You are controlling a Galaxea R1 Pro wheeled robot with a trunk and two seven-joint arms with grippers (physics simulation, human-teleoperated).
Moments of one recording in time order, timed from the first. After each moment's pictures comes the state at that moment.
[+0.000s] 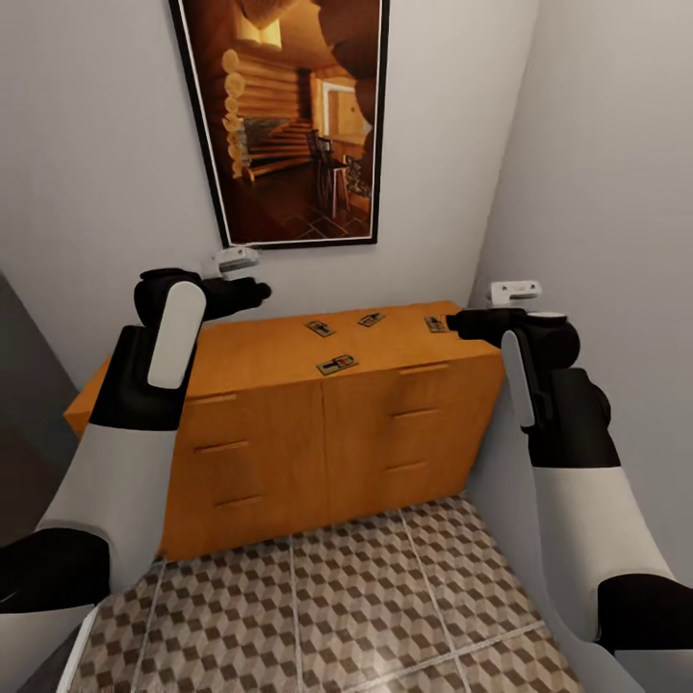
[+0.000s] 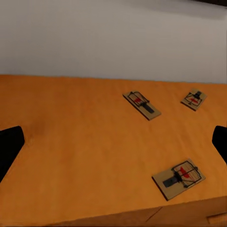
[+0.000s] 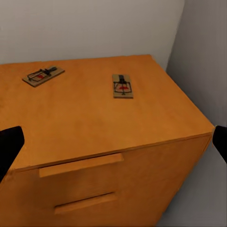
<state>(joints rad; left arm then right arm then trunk) -1.18 -0.02 -0.14 -1.37 0.64 1.02 0.58 -1.04 -0.02 0.04 -1.41 0.00 0.98 -0.04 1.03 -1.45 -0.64</state>
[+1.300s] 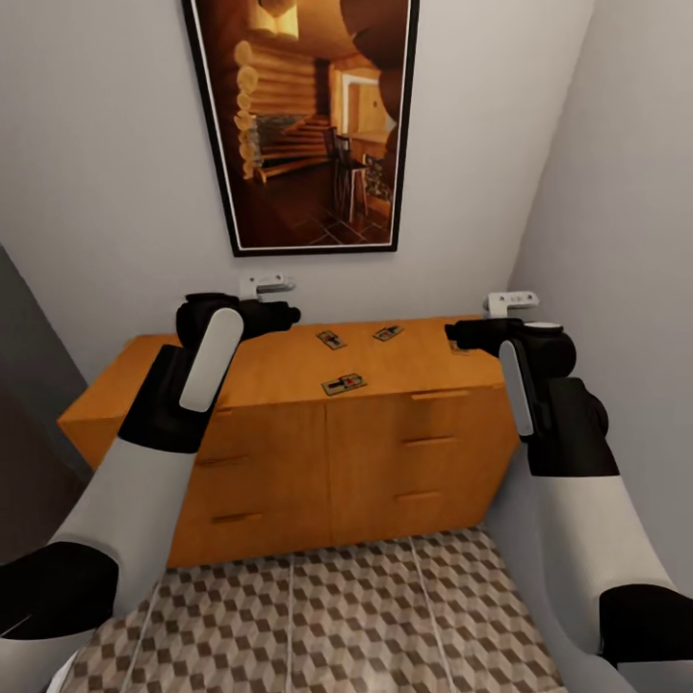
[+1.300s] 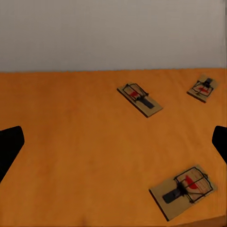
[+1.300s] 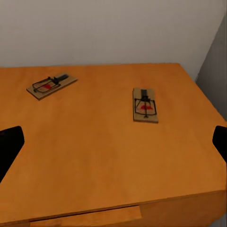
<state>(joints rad) -1.13 -0.05 -0.27 -1.37 0.64 1.02 0.58 -1.01 -0.02 0.04 -1.41 0.00 0.97 -0.04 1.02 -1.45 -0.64</state>
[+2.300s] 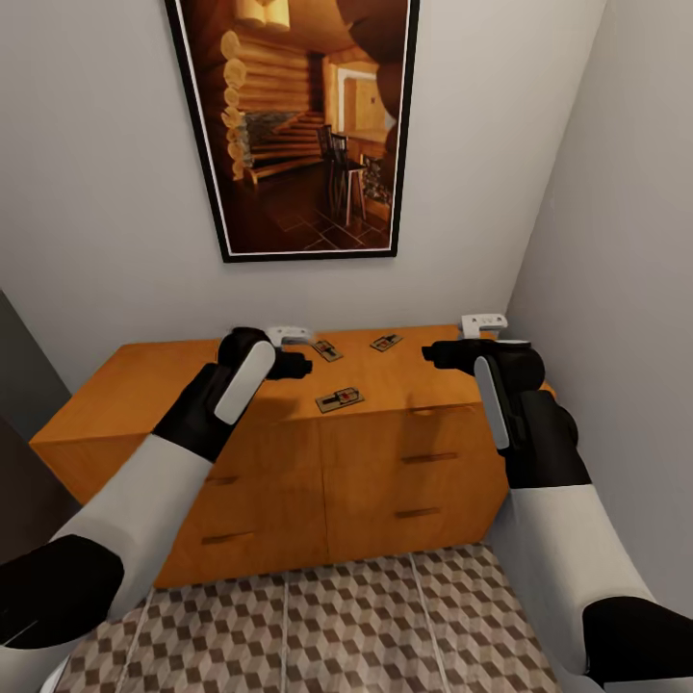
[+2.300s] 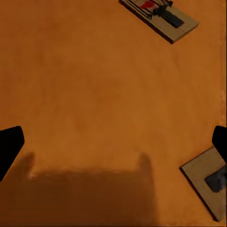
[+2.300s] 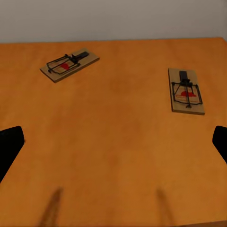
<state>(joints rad) -1.13 -0.04 -0.39 -1.08 0.69 1.03 0.58 -0.97 0.04 0.05 -1.36 -0.01 0.98 -0.04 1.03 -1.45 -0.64</state>
